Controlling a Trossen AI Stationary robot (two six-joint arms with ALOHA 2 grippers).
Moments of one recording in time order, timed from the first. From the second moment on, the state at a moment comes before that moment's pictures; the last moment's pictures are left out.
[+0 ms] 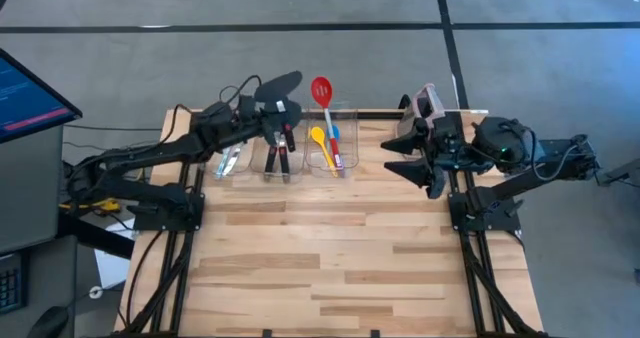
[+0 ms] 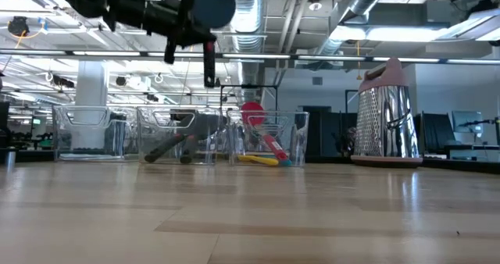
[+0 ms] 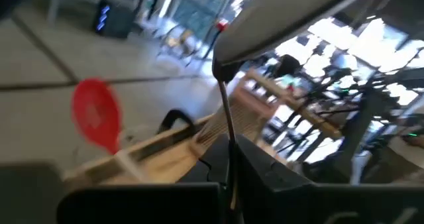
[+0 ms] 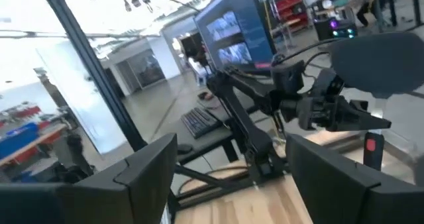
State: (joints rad) left arm 0.52 1.14 0.68 0.43 0.01 -0.50; right arm 0.18 0.97 1.20 -0.17 0.19 0.38
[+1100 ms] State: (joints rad) left arm 0.58 1.55 0.68 0.43 0.02 -0.61; right arm 0.18 0.98 1.20 -0.25 0.22 0.38
